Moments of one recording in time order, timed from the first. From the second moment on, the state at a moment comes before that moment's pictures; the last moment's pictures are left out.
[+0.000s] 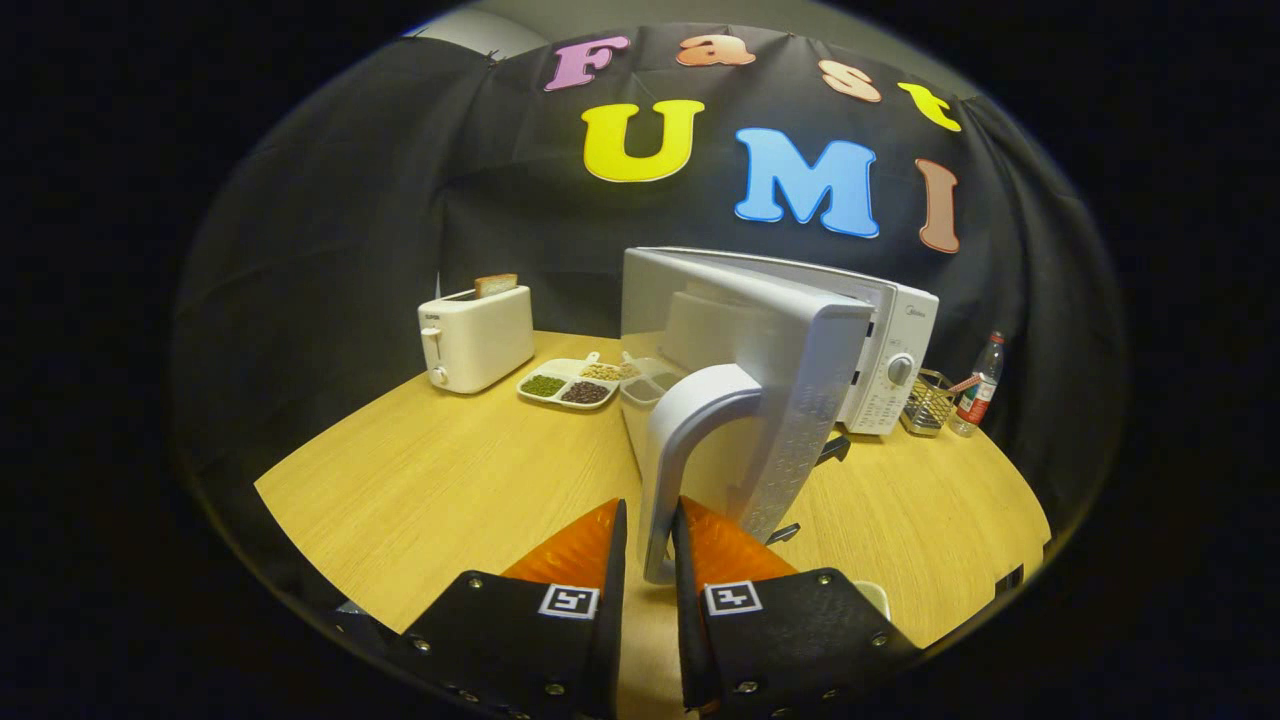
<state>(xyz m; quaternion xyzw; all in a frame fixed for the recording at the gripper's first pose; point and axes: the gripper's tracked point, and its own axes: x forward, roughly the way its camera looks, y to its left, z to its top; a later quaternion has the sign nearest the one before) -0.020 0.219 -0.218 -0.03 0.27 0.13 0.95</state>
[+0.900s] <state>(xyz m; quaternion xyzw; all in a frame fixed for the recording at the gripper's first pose) -0.085 0.351 -0.172 -0.02 0.24 0.32 0.92</state>
